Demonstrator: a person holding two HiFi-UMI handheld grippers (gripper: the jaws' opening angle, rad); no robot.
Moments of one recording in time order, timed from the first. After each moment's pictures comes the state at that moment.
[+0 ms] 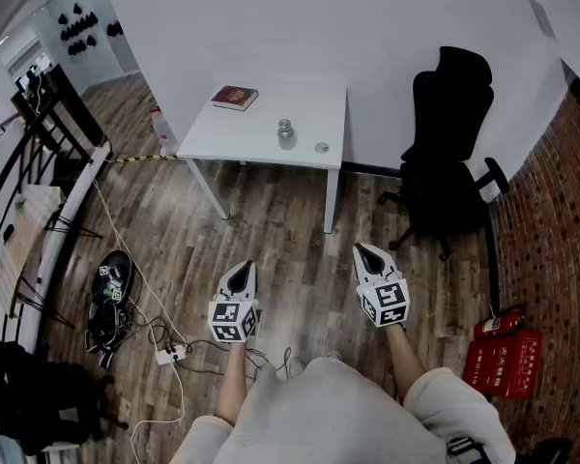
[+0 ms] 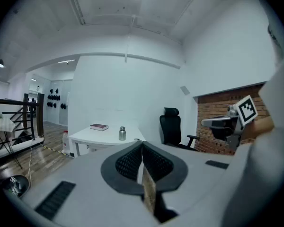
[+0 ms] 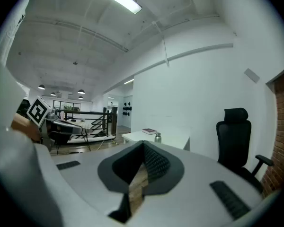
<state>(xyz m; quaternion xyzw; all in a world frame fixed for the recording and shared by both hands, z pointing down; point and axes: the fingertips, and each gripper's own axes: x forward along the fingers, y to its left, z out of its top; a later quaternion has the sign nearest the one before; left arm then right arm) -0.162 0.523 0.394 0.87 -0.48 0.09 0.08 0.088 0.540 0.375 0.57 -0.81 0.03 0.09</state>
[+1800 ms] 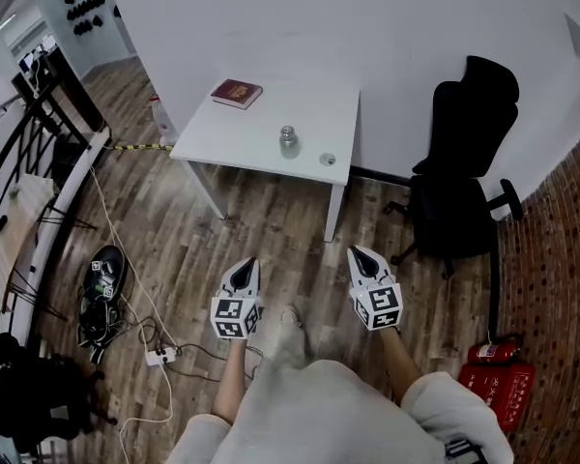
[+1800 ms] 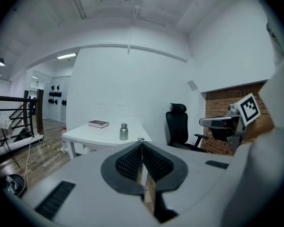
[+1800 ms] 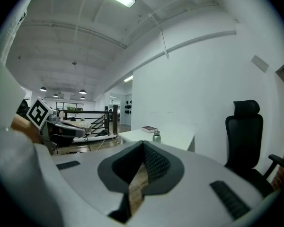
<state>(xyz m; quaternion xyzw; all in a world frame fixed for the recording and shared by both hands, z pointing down) -0.125 0.394 0.434 0.86 -0.50 0.10 0.10 0.102 0.403 0.412 0.55 -0.83 0.04 0.09</state>
